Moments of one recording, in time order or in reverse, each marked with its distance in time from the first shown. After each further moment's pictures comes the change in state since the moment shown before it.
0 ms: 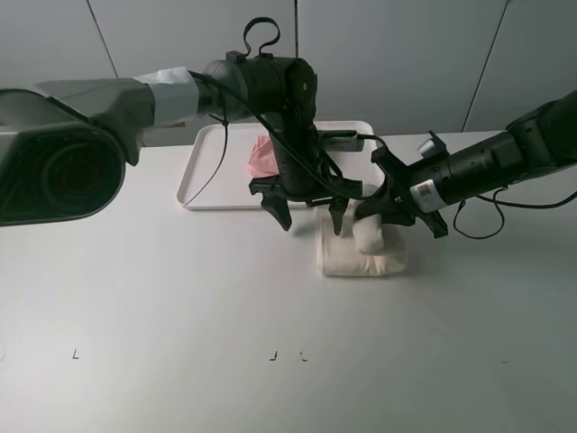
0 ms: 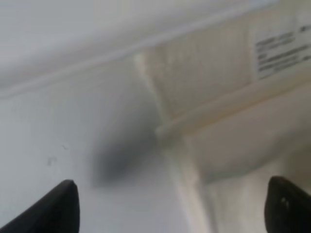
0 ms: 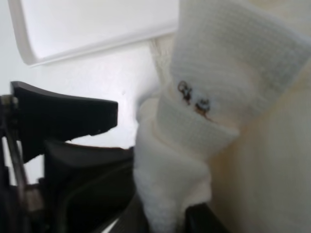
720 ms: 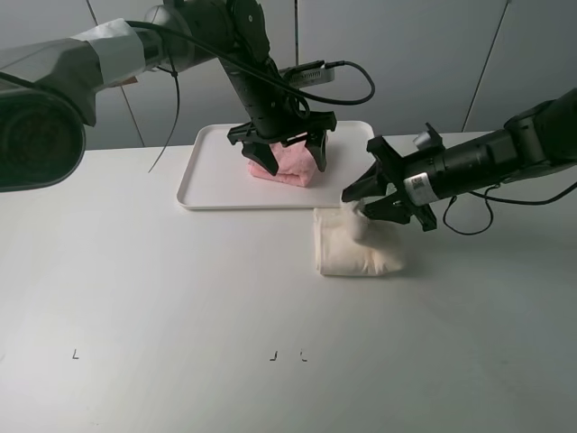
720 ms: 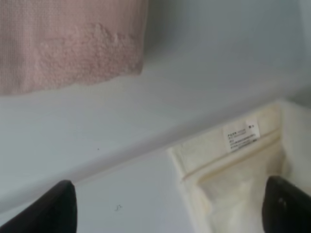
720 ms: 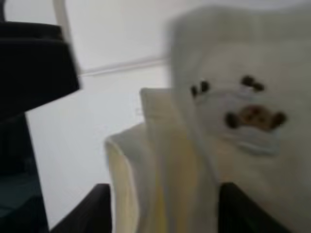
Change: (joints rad) left arm 0.133 -0.044 -0.108 -0.081 0.000 0.126; right arm 0.022 0.000 0.000 0.164 0.056 -0.115
